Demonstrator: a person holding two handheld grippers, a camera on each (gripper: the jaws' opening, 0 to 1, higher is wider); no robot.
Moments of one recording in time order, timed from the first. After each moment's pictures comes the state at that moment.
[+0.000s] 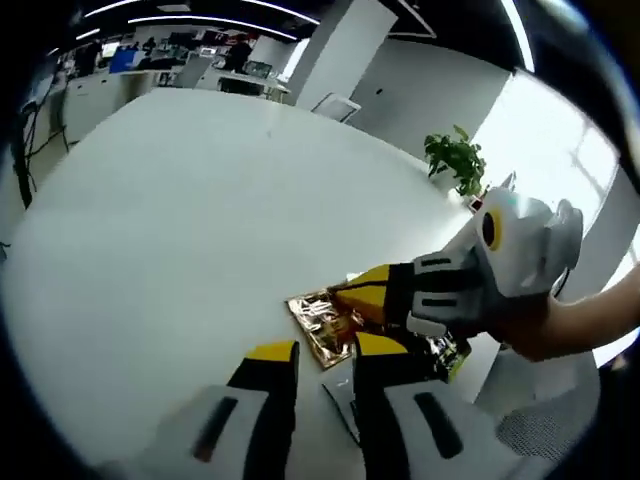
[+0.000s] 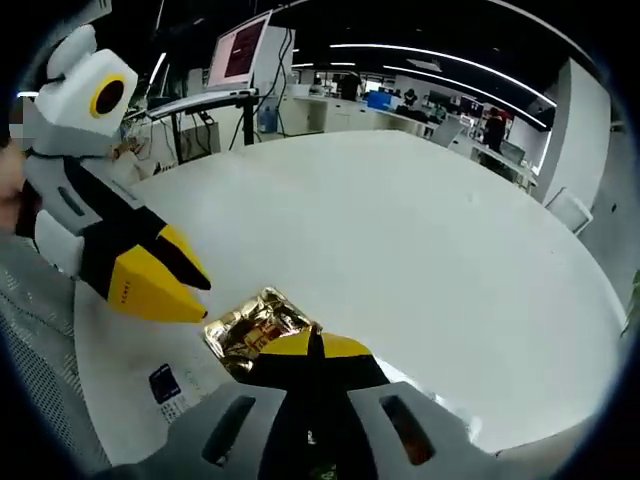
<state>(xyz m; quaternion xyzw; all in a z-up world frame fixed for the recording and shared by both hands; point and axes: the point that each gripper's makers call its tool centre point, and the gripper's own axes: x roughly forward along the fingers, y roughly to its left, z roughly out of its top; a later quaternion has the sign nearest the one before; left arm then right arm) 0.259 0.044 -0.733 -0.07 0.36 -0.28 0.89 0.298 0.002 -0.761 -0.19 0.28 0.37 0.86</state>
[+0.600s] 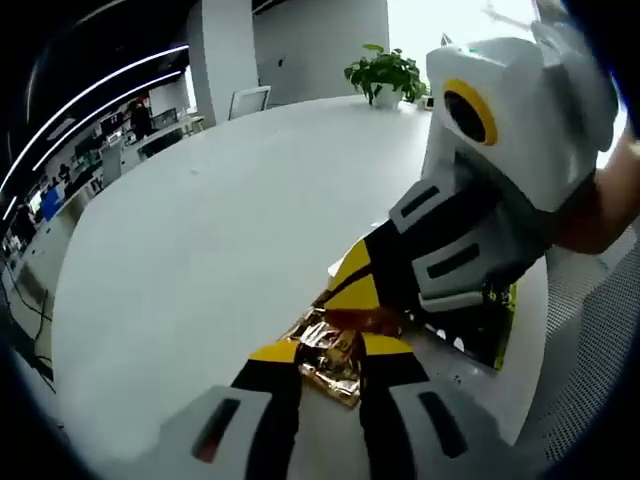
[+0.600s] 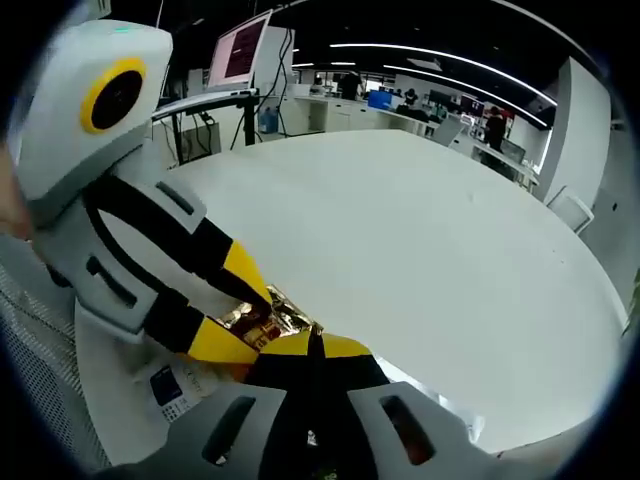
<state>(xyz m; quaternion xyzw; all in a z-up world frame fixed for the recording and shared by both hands) 0.285 0.027 -0.767 0.18 0.32 -0.35 0.86 0.298 0.002 -0.762 -0.19 0.28 0.37 0.86</state>
